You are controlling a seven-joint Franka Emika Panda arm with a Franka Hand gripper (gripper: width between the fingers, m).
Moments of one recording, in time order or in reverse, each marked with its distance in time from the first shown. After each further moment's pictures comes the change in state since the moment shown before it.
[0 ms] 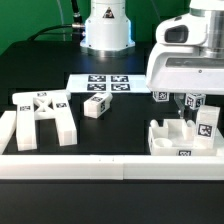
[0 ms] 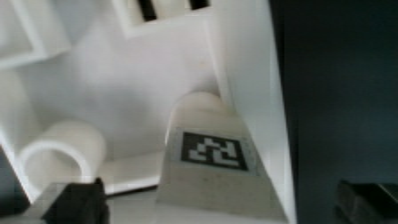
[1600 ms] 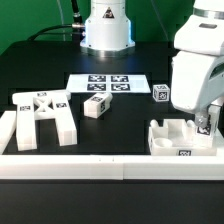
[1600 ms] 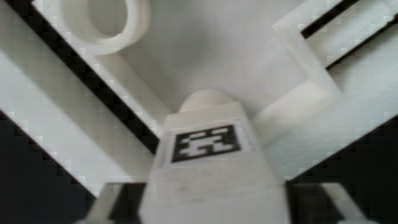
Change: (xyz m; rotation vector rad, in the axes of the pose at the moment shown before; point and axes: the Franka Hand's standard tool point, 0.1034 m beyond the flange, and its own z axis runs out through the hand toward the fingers) arm -0.002 0.002 0.003 -0.031 -0.017 -0.973
